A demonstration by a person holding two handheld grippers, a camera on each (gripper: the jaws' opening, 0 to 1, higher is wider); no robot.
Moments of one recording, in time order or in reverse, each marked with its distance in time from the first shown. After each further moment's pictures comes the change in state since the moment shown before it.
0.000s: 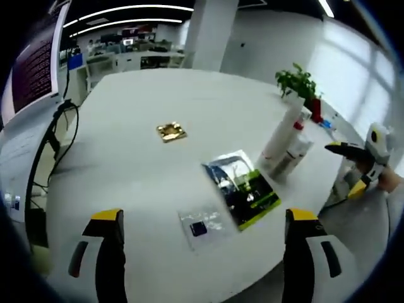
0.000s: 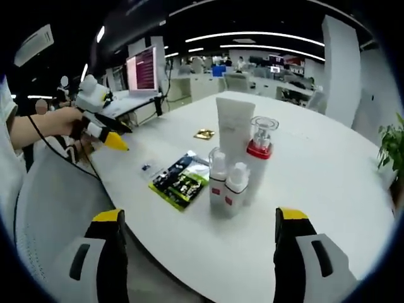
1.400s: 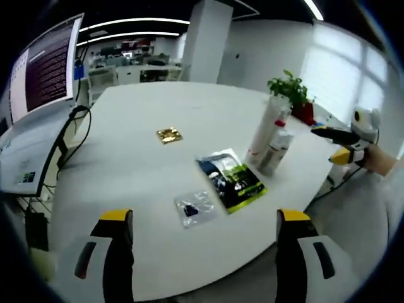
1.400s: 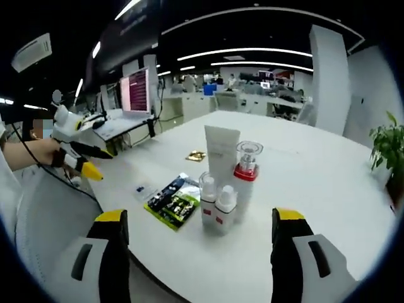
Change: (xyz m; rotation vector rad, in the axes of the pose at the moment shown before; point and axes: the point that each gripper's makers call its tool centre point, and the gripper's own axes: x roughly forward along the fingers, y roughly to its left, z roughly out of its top) left arm -0.052 -0.017 -0.034 0.028 -0.098 -0.022; right arm -0.011 -0.009 0.025 0.015 -0.137 -0.054
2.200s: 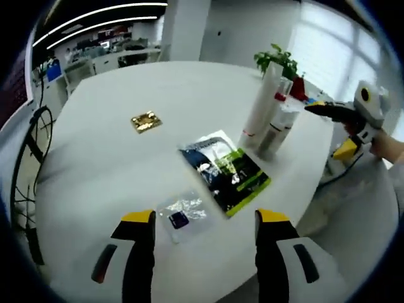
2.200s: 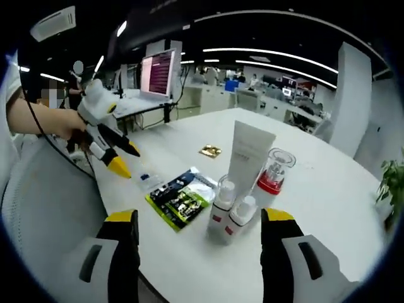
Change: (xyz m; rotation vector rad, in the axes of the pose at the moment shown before) left arm 0.054 -0.014 -0.004 0.073 0.120 -0.073; right arm 0.026 0.015 0.001 -0.168 0.044 0.061
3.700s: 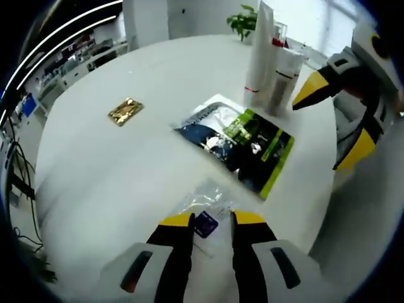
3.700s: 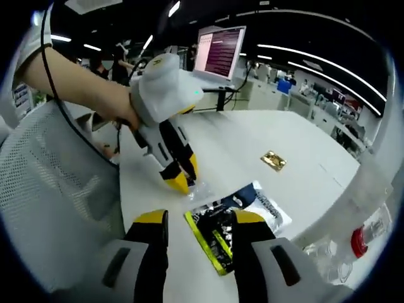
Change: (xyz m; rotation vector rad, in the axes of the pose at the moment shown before) left arm 0.059 0.032 -0.028 0.282 0.200 -0.027; right arm 0.097 0.094 0.000 -0.213 0.075 0.270
